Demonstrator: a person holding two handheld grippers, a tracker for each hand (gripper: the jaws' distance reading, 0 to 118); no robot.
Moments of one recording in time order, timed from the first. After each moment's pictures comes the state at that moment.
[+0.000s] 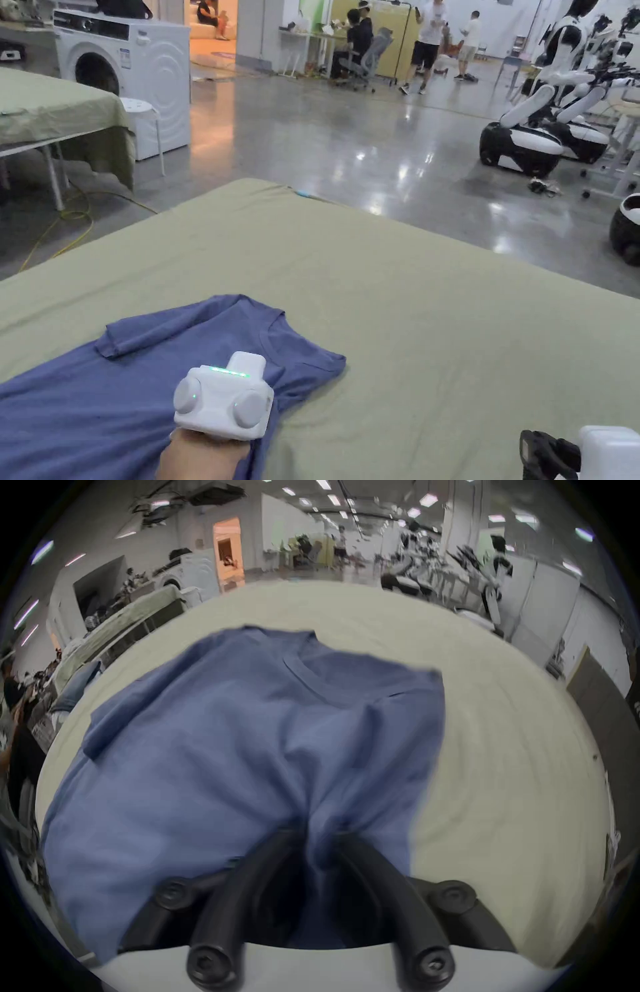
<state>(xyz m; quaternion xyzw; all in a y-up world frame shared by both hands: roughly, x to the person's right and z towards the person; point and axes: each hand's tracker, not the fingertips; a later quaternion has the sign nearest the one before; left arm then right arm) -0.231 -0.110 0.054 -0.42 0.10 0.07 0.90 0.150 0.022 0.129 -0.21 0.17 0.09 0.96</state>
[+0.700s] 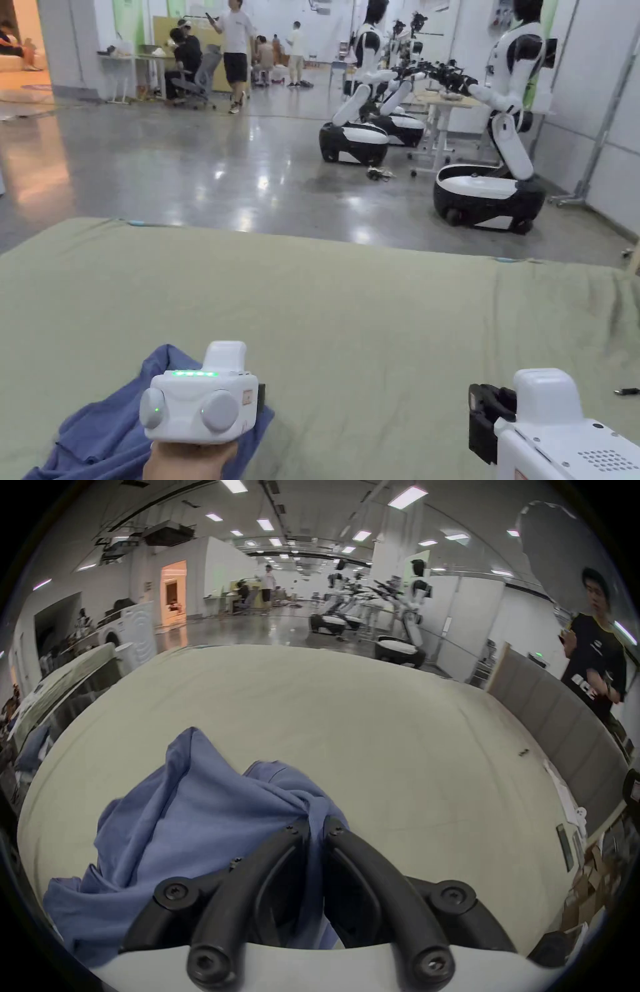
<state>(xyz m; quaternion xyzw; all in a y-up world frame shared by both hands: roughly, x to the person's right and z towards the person) -0.018 -0.029 0.028 -0.34 -0.08 0.06 0.93 0.300 0.057 0.180 -0.19 0.05 0.03 0.98</state>
